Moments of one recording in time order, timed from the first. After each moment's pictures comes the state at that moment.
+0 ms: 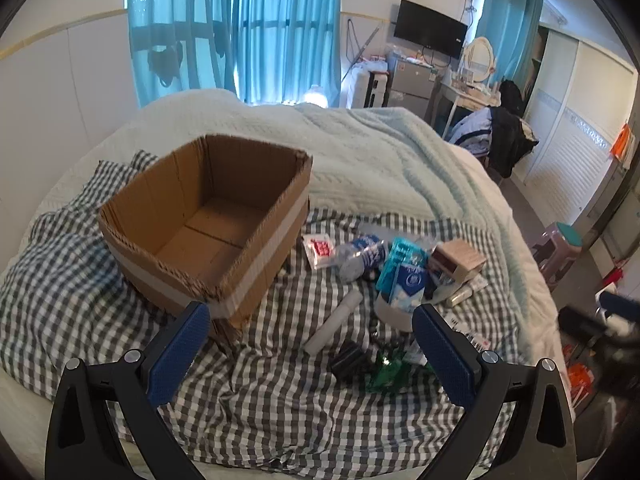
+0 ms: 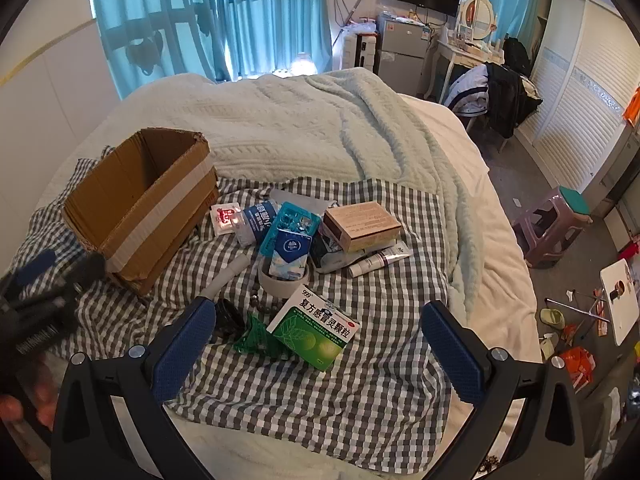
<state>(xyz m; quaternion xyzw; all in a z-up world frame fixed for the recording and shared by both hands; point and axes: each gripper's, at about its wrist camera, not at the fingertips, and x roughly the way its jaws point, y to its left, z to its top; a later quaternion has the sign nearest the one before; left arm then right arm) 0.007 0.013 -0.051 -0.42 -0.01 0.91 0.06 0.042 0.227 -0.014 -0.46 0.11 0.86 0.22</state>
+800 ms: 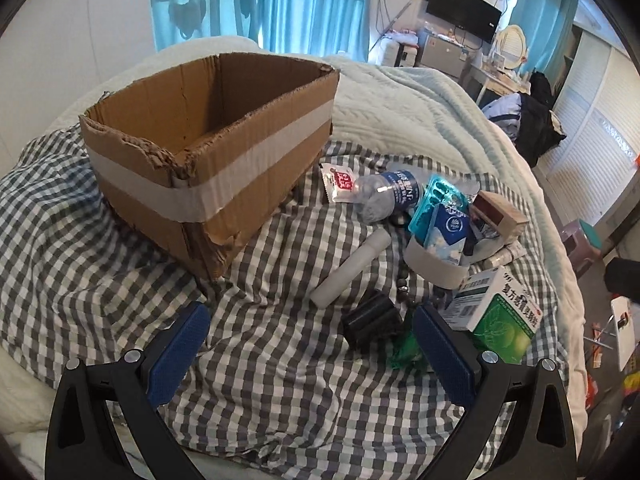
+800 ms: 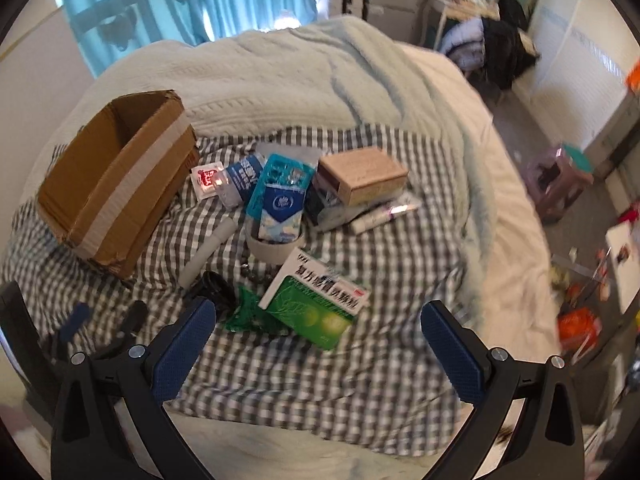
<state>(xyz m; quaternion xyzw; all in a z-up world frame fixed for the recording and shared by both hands) 0.007 0.017 -0.146 -0.46 -0.03 0.88 0.04 0.019 0.244 -0.072 -0.52 0.19 0.80 0.23</state>
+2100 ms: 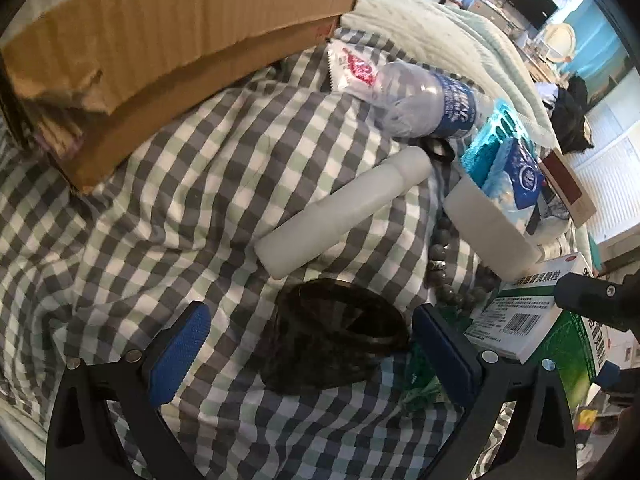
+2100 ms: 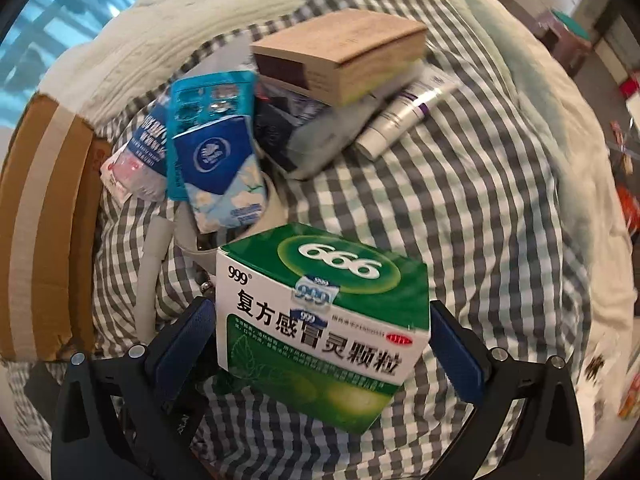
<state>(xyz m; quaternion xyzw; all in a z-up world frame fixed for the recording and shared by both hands) -0.036 0.038 -0.265 -0.58 -0.13 0.81 0.02 -0.034 0.287 -0.216 -0.57 0.34 0.69 0.30</state>
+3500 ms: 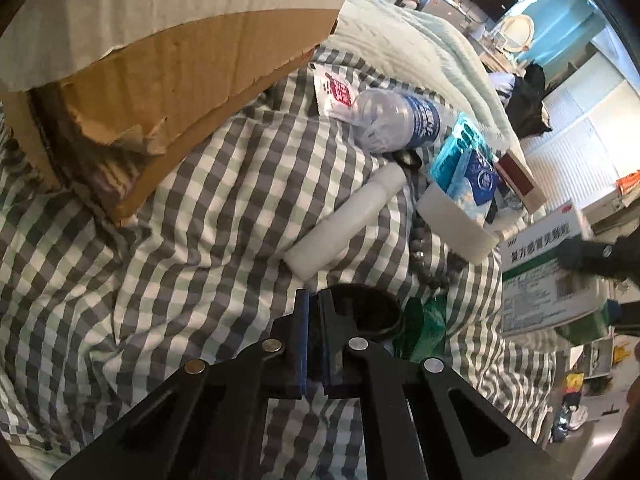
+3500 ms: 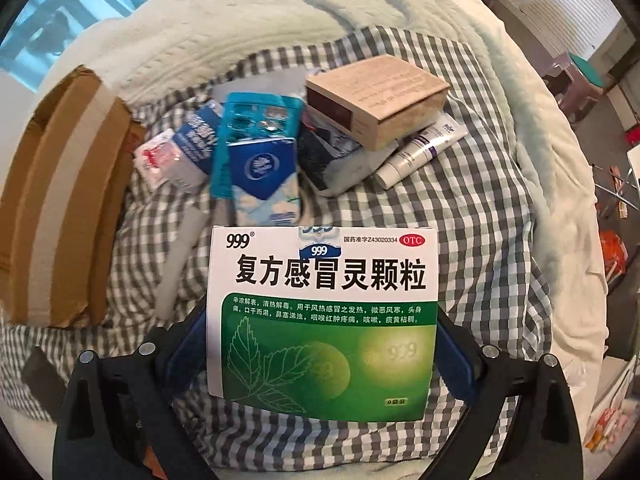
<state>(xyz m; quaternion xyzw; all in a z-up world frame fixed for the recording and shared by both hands) -0.005 -0.015 -0.232 -0.57 -0.13 0.80 0.11 -0.042 0.275 -0.167 -0.57 0.30 0.71 0.27</state>
